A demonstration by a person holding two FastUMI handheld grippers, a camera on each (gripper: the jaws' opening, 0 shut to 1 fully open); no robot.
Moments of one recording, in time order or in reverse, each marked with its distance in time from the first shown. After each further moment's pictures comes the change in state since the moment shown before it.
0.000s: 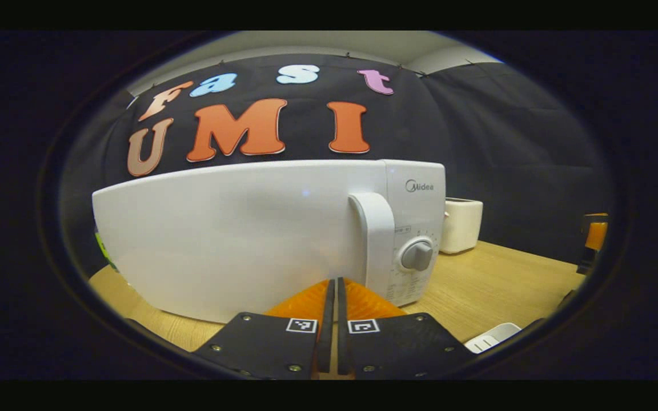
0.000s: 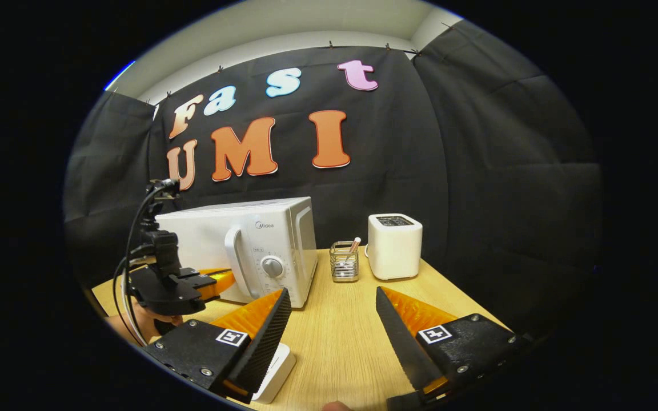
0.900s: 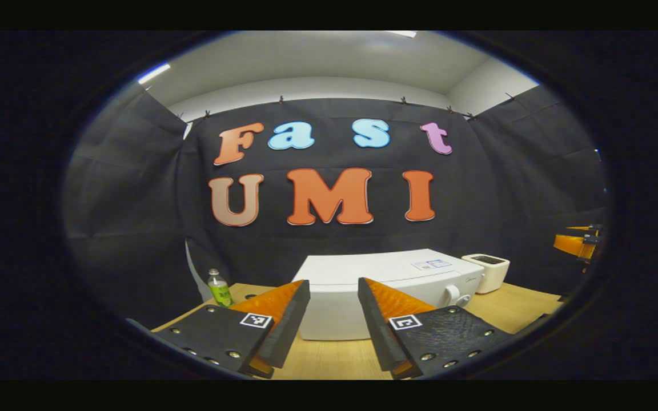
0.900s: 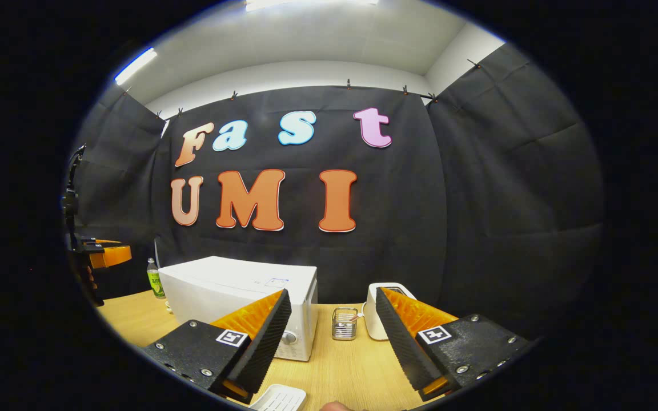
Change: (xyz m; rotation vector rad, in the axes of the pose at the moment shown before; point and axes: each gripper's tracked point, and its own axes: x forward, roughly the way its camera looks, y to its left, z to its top) left arm -0.213 0.196 0.191 -0.006 -0.212 0.289; right arm -0.021 0.040 0.169 -0.072 -0.198 -0.017
